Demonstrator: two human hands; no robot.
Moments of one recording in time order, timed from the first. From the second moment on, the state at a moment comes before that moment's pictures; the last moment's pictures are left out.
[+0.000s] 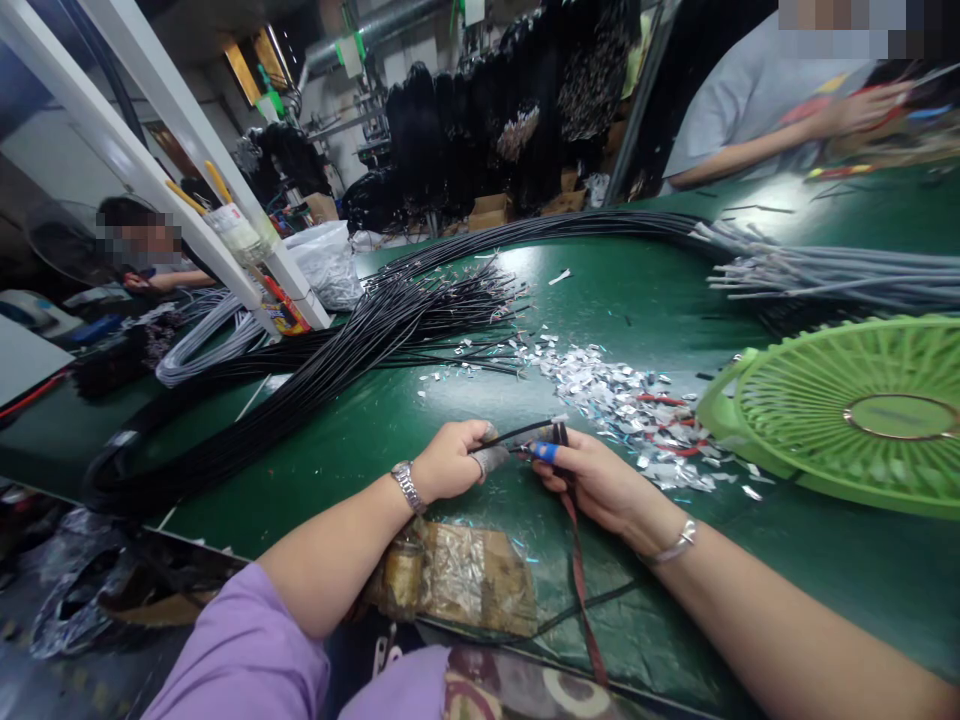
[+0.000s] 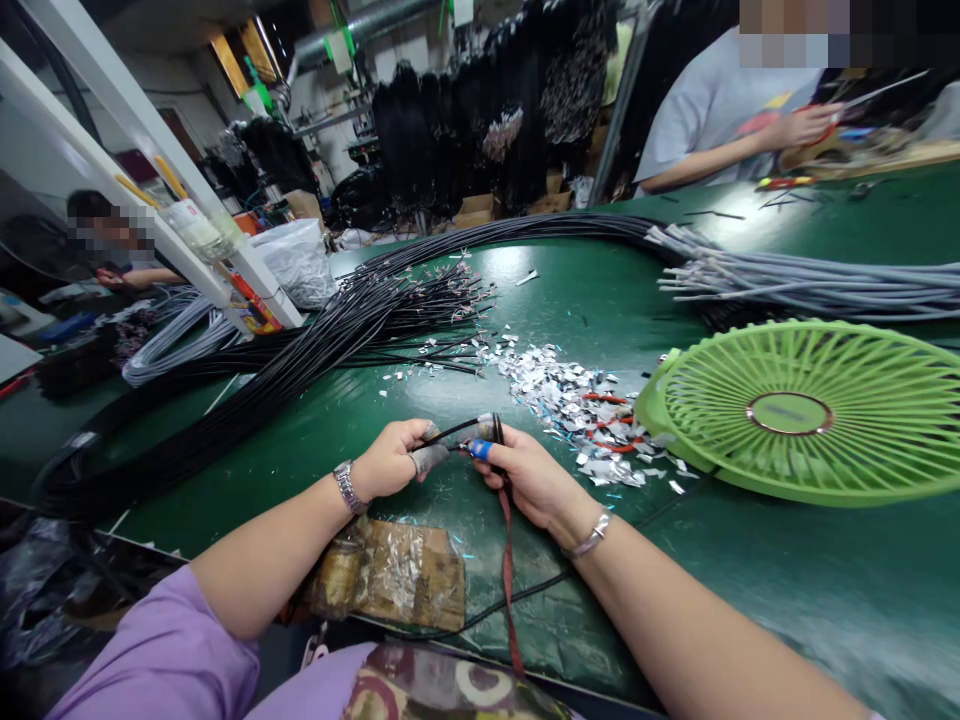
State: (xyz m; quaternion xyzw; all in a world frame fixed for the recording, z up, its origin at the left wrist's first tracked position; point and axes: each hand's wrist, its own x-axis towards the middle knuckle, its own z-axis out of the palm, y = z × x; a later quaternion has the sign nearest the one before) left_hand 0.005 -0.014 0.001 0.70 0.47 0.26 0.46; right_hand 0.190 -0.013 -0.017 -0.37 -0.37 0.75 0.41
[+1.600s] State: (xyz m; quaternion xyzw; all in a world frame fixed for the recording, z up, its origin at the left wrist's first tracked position) left_hand 0.000 -0.012 0.007 0.67 0.40 0.26 0.57; right_hand 0.187 -0.015 -0.020 -0.32 -0.41 0.77 0.36
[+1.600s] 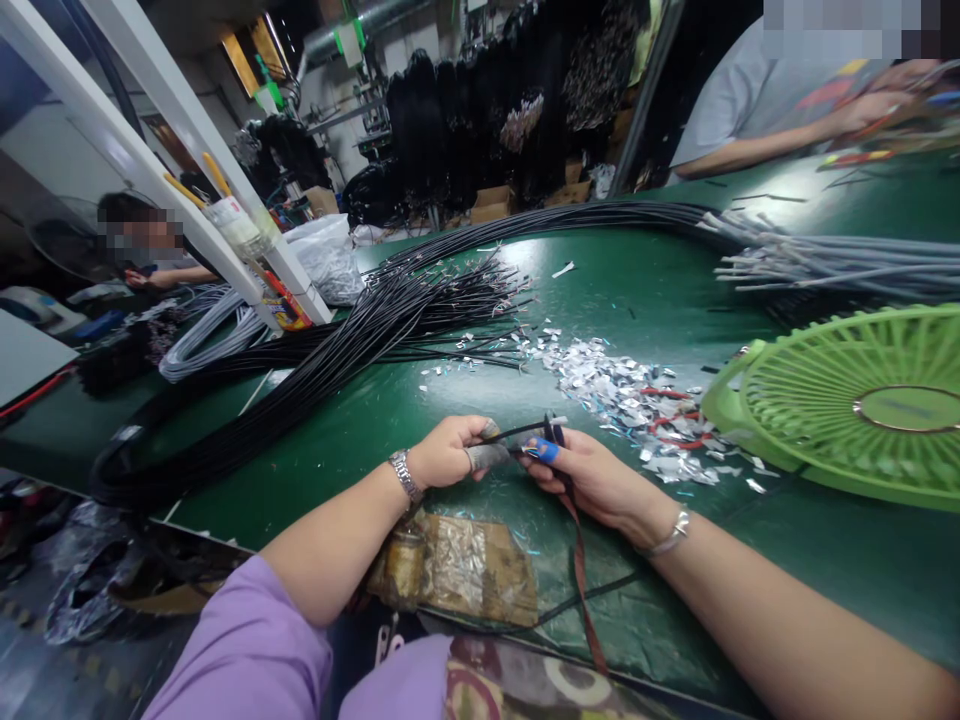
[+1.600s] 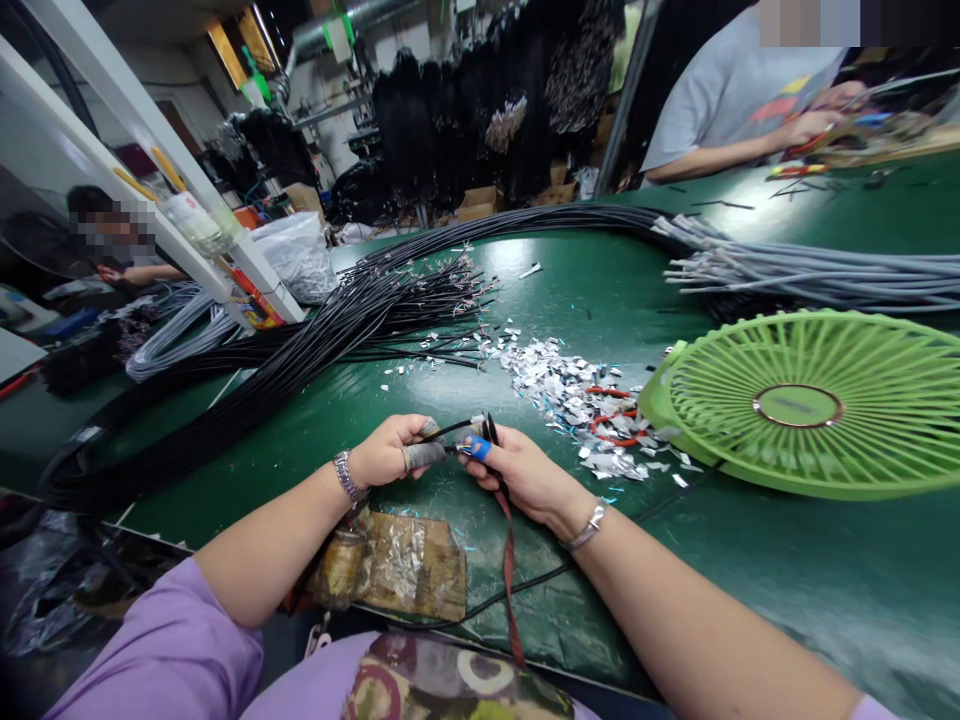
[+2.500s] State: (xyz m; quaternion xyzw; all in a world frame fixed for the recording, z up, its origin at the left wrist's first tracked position) left_hand 0.000 -0.009 -0.001 0.72 0.44 0.29 0.45; right_hand 0.187 -0.015 -0.019 -0.41 -0.45 0.70 0.37
